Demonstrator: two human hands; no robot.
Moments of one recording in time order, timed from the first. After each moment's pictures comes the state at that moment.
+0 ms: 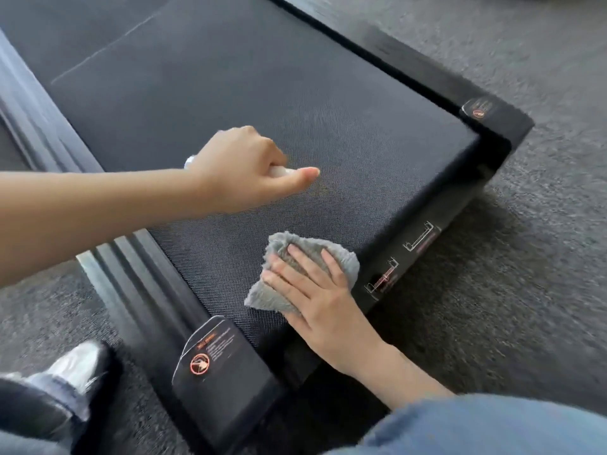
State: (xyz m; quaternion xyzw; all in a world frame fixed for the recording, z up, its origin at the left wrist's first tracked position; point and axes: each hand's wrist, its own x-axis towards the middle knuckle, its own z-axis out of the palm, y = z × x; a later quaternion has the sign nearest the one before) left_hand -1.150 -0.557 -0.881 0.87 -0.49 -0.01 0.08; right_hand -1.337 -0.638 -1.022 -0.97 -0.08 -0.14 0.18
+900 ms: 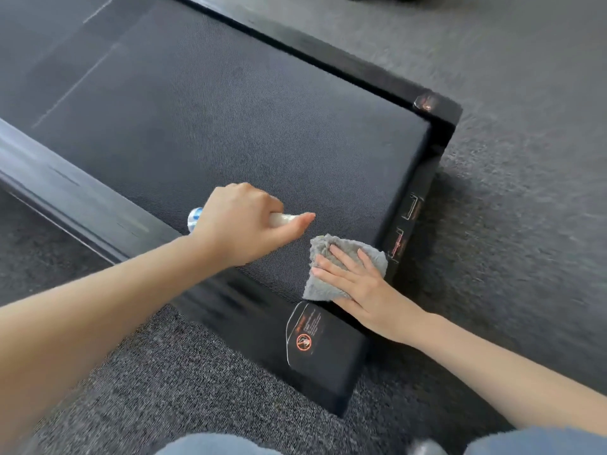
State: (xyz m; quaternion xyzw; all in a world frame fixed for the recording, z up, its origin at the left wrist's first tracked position) left_hand -1.139 -0.453 -0.884 0.80 -0.58 0.02 0.14; right_hand -1.349 -0.586 -0.988 -0.97 0.05 0.01 0.25
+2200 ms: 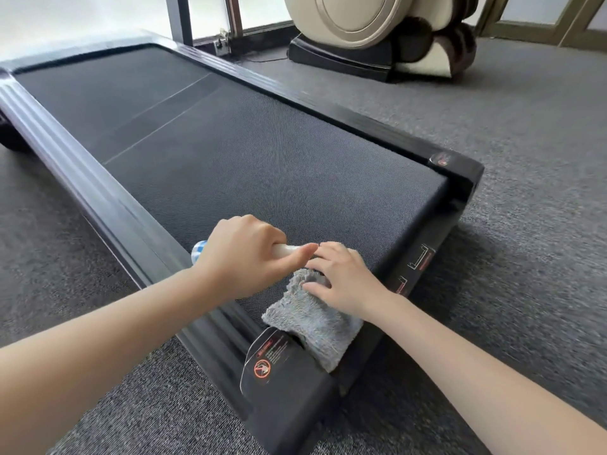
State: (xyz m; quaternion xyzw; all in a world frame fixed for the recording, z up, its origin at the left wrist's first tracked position) left_hand -1.202 -0.467 -0.878 0.86 -0.50 0.10 0.10; right_hand -1.292 -0.630 -0.966 -0.99 0.04 -0.03 0.15
